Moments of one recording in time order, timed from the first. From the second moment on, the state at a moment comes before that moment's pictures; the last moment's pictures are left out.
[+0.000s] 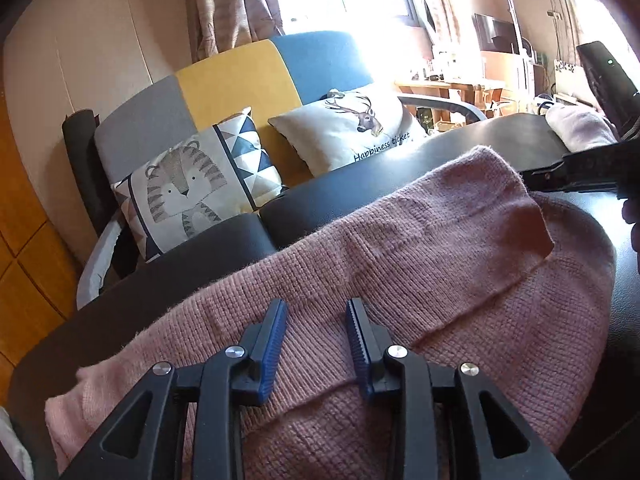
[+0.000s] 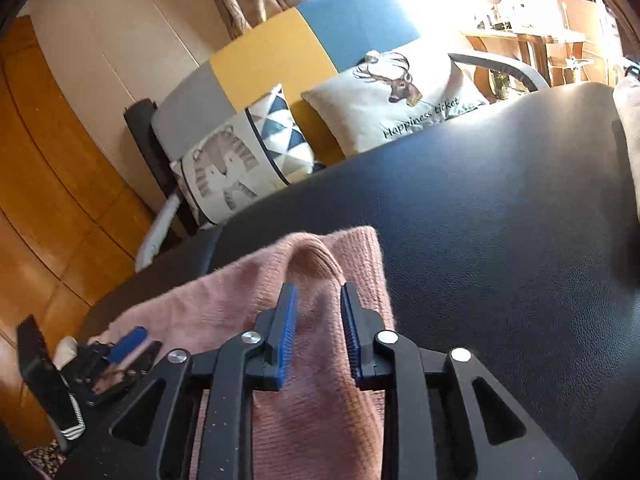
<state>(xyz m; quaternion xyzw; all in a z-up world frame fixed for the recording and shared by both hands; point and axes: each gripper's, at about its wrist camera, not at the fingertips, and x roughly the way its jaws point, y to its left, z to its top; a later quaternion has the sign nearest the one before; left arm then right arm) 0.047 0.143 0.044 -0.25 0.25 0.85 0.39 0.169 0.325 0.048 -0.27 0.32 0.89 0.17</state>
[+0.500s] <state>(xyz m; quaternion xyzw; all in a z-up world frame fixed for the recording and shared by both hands) 0.054 0.140 0.042 -0.23 0.25 0.86 0.38 0.082 0.345 0.050 -0.34 0.29 0.88 0.16</state>
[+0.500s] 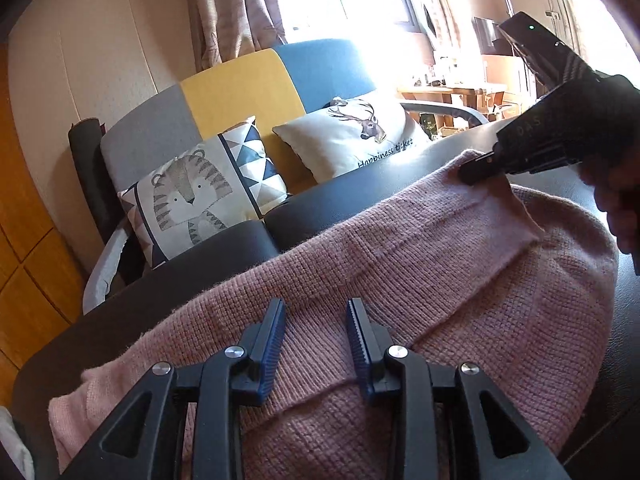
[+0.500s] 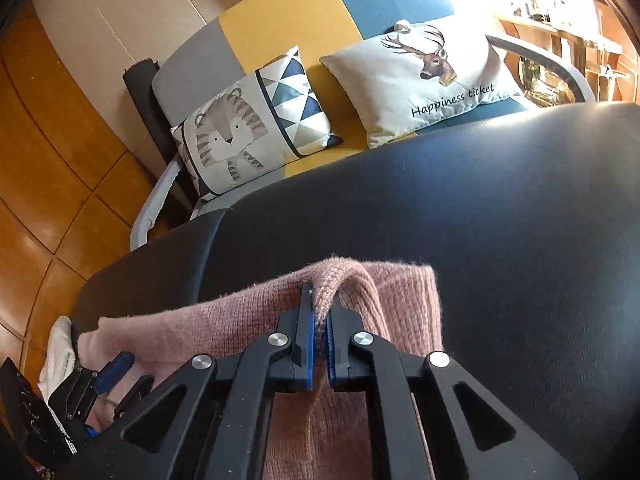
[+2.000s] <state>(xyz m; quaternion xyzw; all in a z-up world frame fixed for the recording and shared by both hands) 0.047 0.139 0.041 -0.23 0.25 0.86 0.38 0.086 0.340 0.044 -0.37 0.25 0.88 0.18</state>
